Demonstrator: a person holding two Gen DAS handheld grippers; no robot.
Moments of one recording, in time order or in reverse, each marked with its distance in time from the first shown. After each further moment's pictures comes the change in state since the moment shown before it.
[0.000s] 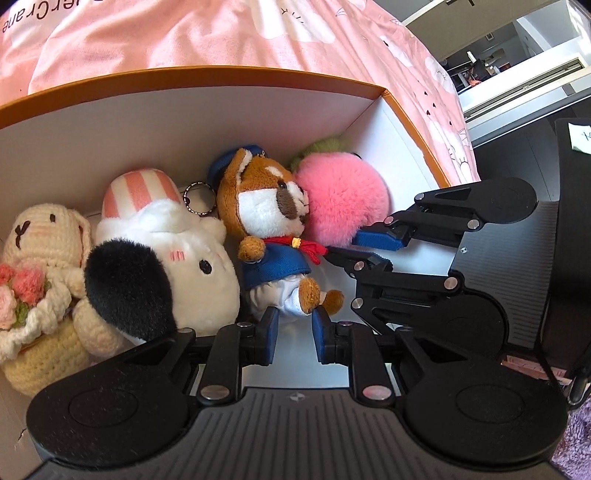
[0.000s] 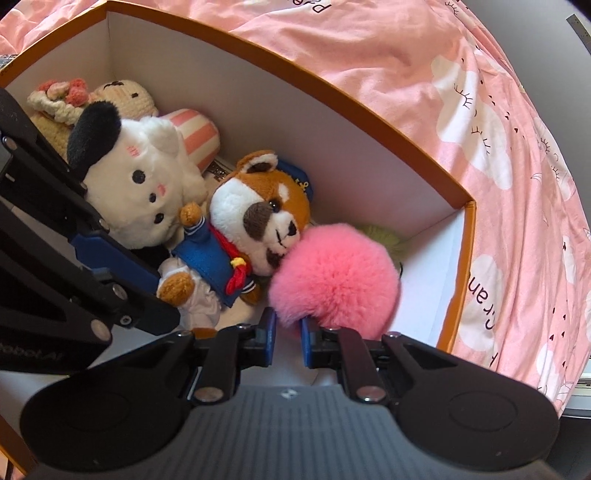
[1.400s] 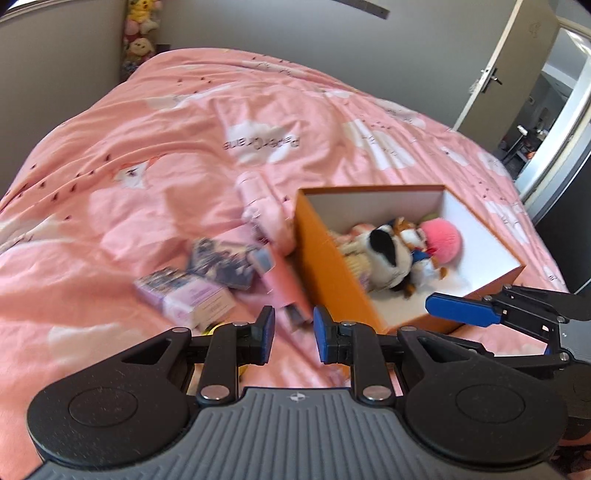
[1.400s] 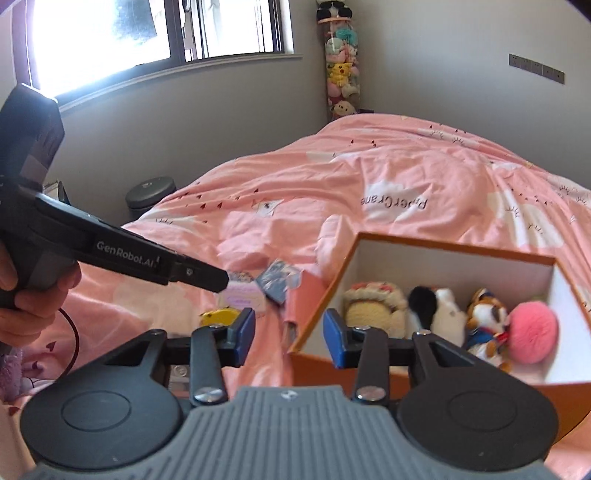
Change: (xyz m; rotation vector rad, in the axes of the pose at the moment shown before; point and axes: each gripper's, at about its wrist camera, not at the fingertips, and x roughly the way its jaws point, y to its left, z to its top) left arm -0.236 0.060 -0.167 0.049 -0.434 0.373; right arm -0.174 0.181 -0.035 0.344 -0.664 0.276
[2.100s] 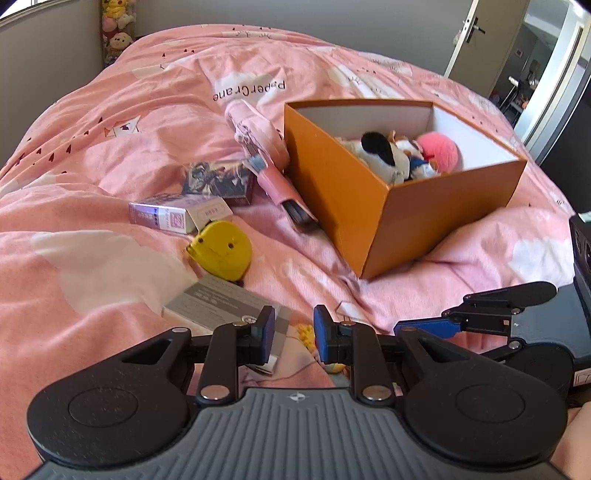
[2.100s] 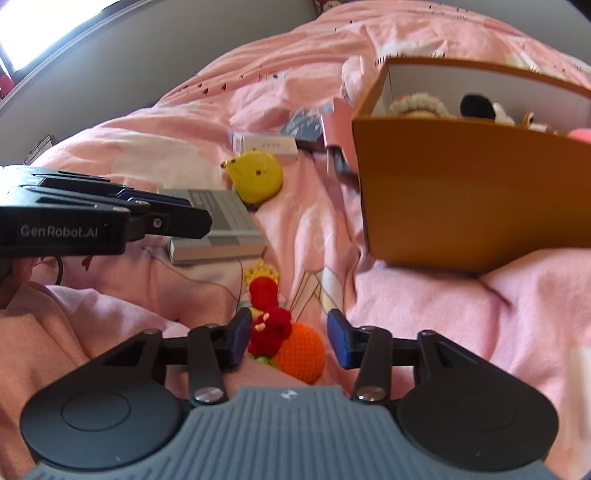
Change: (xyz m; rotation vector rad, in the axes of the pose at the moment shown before) left arm 0.012 -0.015 -0.083 0.133 0.076 0.028; right arm 0.049 0.012 -0.089 0.152 0.310 0.059
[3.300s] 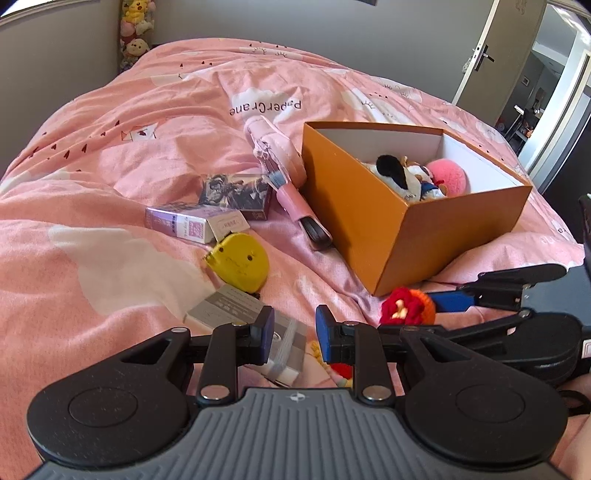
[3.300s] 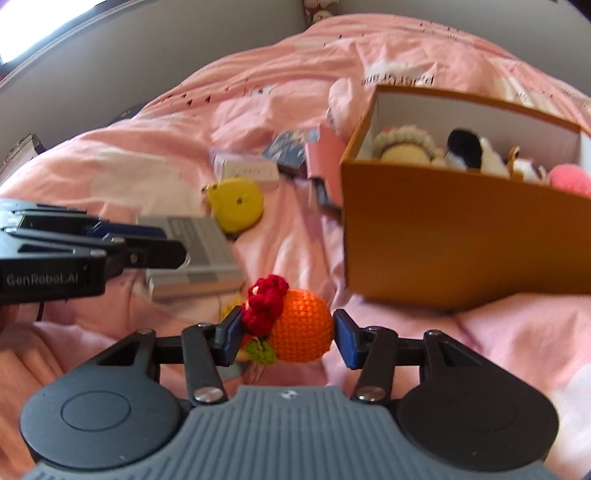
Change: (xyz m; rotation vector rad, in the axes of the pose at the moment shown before) left arm -0.010 0.023 -0.002 -0.067 -0.091 -0.006; right arm -0.007 0.007 0.033 -0.055 -0.075 -0.119
